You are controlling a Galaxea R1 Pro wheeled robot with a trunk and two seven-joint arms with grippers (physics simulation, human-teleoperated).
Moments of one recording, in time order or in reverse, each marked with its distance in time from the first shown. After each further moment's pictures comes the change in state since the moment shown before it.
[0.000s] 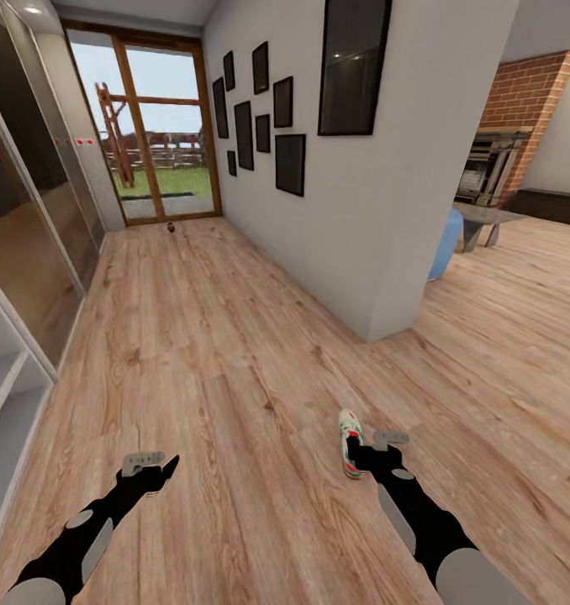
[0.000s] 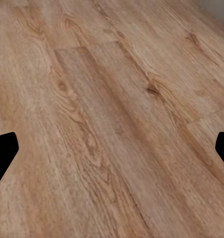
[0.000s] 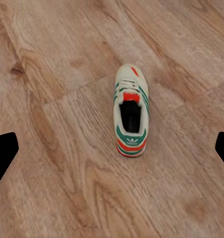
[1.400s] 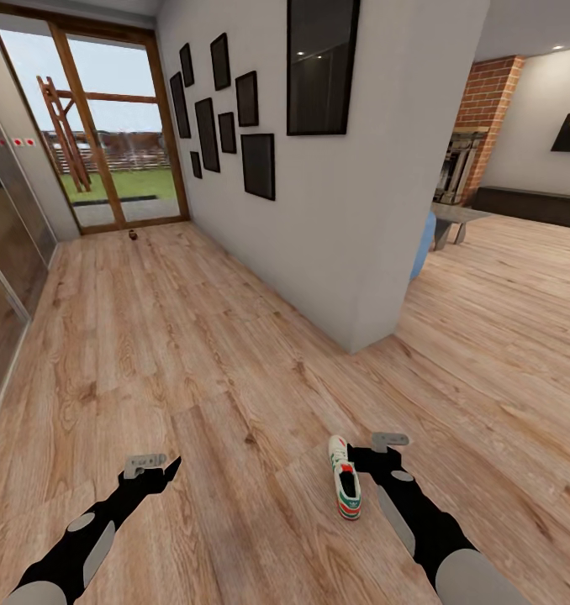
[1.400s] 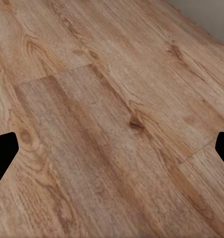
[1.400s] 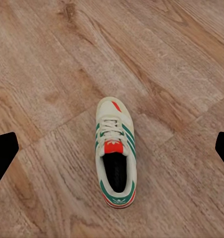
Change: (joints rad) left arm 0.009 -0.007 -0.004 -0.001 0.000 -0.010 0.000; right arm 0.001 0.002 0.003 0.009 -0.004 0.000 0.000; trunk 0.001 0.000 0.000
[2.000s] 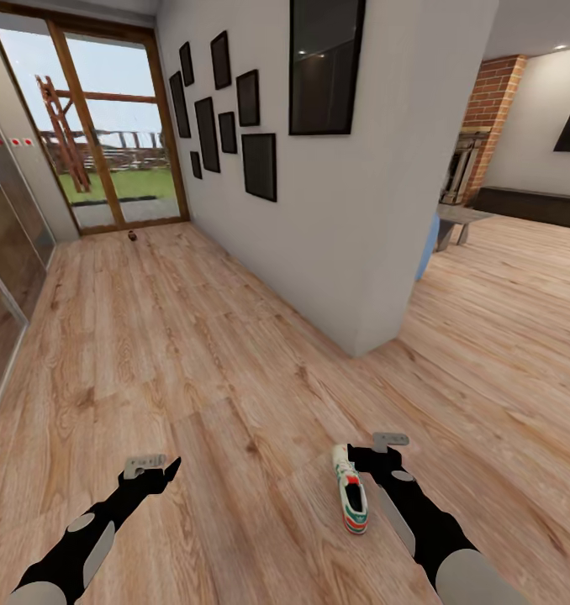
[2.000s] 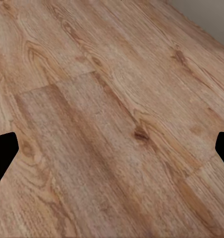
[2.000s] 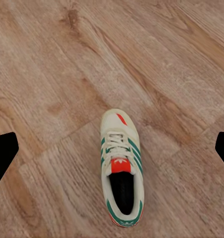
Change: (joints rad) left arm 0.001 -0.001 0.001 0.000 0.000 0.000 0.000; right arm 0.000 -0.001 -0.001 -0.001 0.001 0.000 -0.001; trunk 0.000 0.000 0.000
